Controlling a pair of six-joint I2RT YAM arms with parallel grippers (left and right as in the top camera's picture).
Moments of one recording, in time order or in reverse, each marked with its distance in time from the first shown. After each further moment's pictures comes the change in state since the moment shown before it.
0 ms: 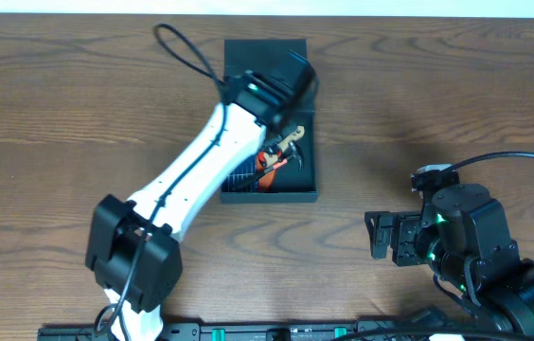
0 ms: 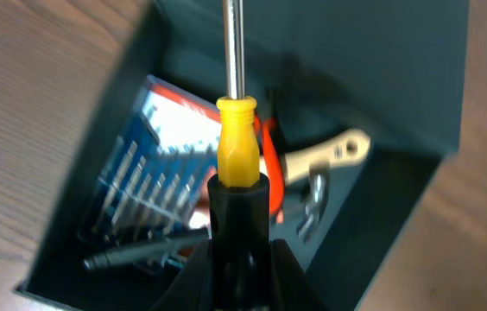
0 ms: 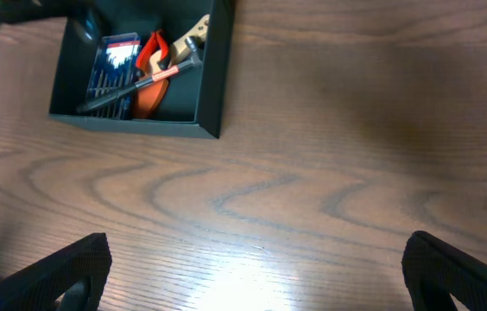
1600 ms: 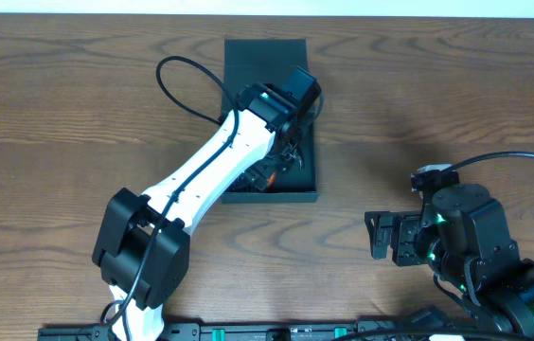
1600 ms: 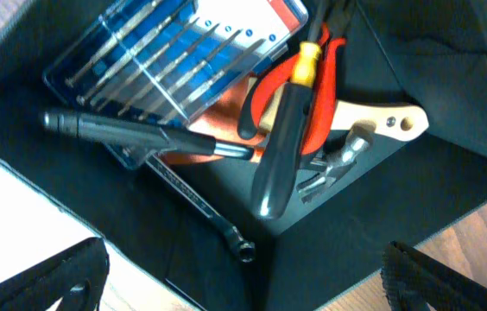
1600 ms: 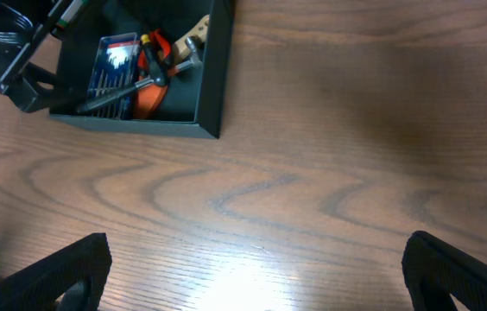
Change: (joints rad) left arm -0.014 0.026 -0.047 -0.045 0.155 -0.466; right arm 0.000 0.000 0.000 0.000 0.000 0.000
